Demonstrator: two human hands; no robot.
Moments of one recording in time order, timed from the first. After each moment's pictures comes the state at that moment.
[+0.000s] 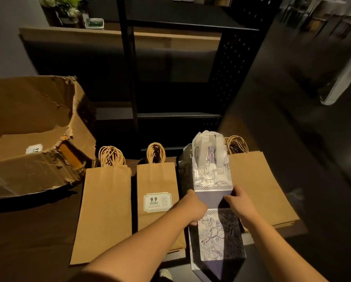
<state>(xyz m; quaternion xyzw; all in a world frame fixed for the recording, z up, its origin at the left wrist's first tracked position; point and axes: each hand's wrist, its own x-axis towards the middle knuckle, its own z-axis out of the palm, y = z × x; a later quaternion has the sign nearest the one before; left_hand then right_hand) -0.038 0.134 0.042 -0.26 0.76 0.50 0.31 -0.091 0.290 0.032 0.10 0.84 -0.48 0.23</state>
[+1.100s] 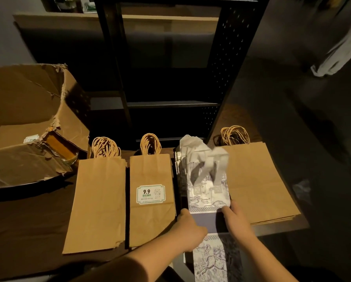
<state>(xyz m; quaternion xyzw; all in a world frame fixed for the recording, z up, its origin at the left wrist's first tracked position) 0.011 0.168 0.008 -0.29 0.72 0.51 0.37 -0.053 0.318 -0.015 0.06 0.86 -0.45 0.23</state>
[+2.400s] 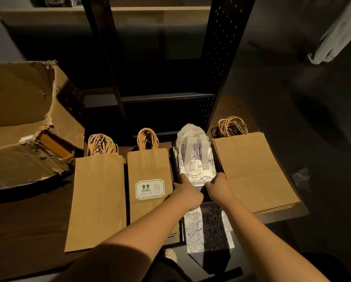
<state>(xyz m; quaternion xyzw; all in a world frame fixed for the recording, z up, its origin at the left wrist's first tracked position) -0.049 0.155 0.013 -0.29 0.81 0.37 0.34 -0.100 0.268 -0.021 0.05 0.91 -0.33 0.24</state>
